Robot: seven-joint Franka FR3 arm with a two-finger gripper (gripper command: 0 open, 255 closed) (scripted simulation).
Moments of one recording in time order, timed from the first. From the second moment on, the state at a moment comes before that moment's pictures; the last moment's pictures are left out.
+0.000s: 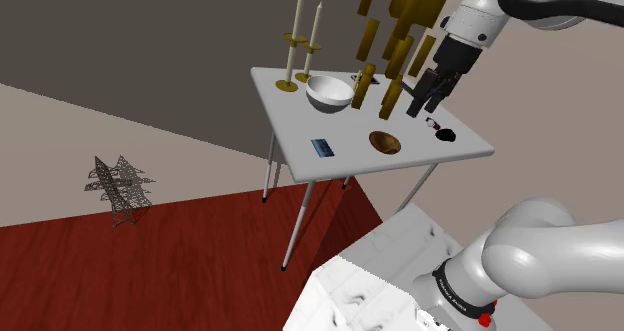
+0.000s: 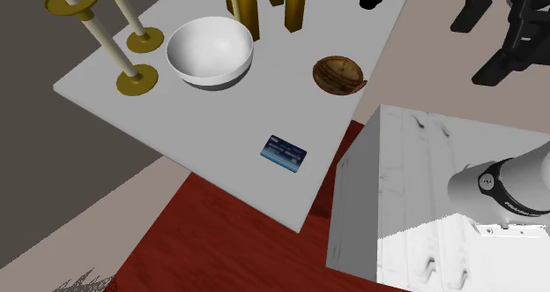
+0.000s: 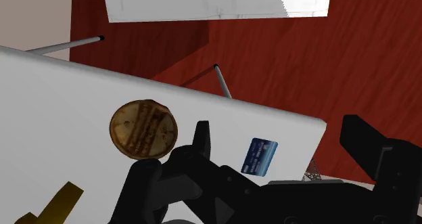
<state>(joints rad) 0.00 -0.75 -0.07 -2.37 0.06 1.60 -0.10</state>
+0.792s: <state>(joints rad) -0.02 -0.72 0.10 -2.69 0.08 2.21 0.12</state>
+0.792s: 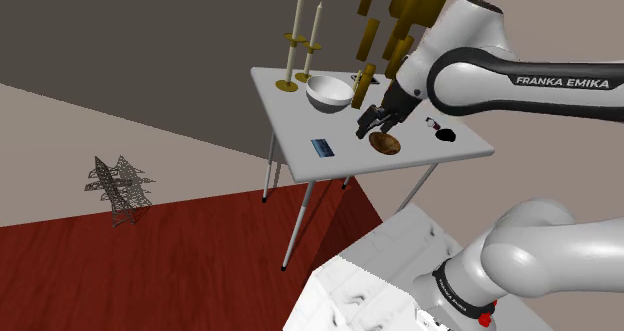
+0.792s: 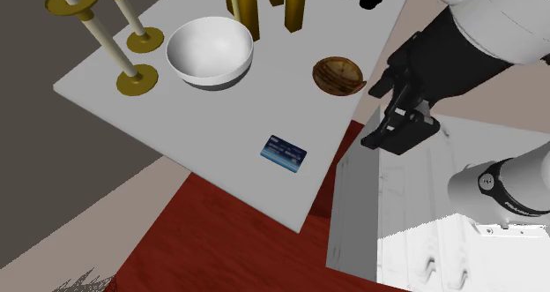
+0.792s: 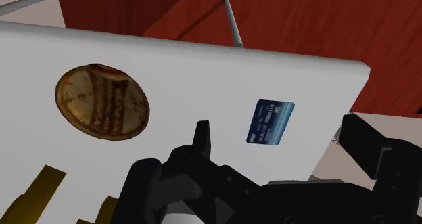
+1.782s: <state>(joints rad) -0.69 -0.26 0.81 -2.69 -0.41 3.03 0.82</state>
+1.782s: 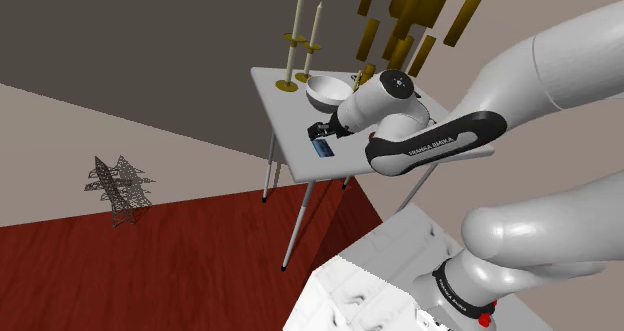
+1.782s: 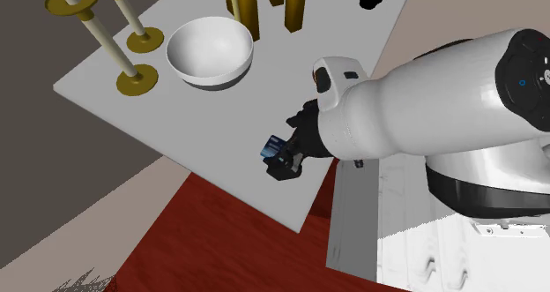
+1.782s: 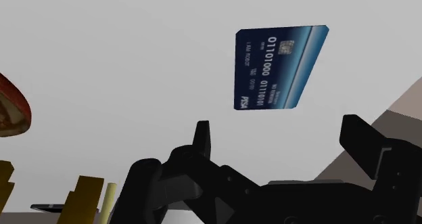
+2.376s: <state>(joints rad) -1.10 -0.19 1.16 -2.62 -0.64 3.09 1.01</state>
